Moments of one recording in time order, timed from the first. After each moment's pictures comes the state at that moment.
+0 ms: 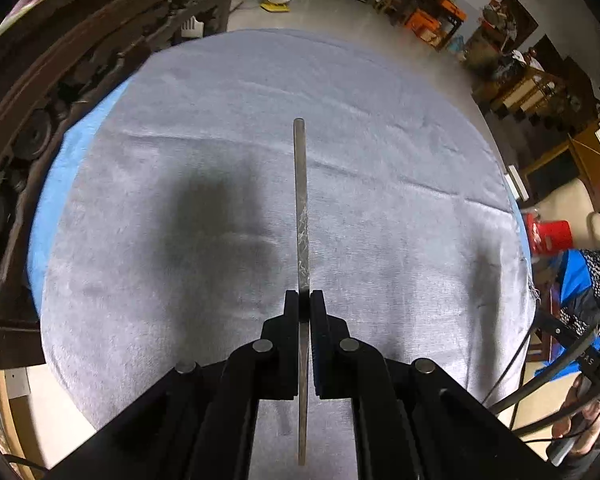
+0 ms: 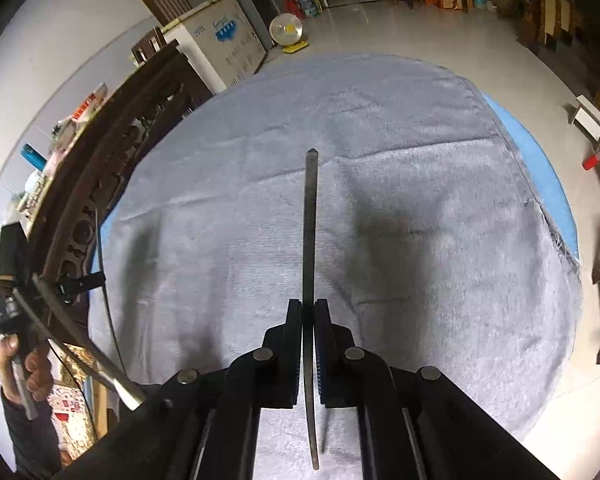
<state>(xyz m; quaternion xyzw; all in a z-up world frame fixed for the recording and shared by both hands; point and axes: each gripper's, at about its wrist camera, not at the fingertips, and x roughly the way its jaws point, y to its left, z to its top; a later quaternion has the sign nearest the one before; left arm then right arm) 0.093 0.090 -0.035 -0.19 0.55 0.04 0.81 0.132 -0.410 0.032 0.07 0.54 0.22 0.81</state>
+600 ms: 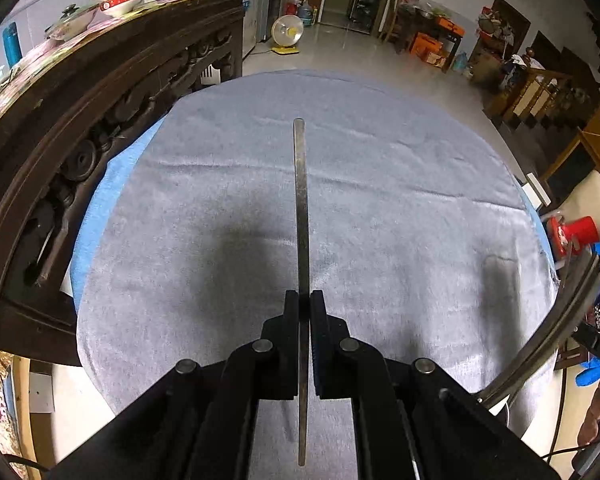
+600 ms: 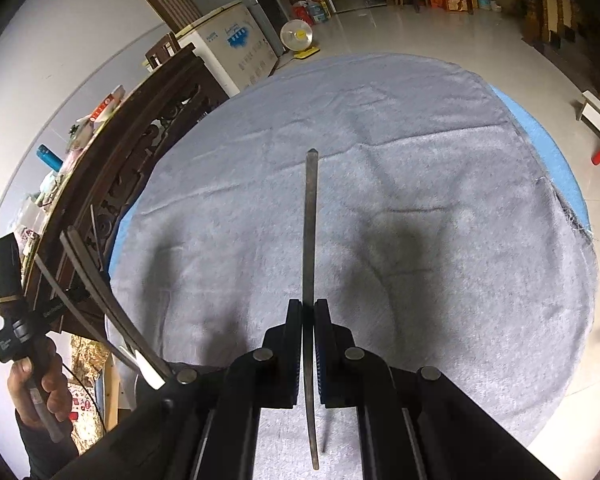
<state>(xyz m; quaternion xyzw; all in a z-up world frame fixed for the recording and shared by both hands) 0.050 0.064 -0.019 -0.12 0.49 0.09 0.86 0.099 -0.398 0.026 0.08 0.53 0.23 0.81</state>
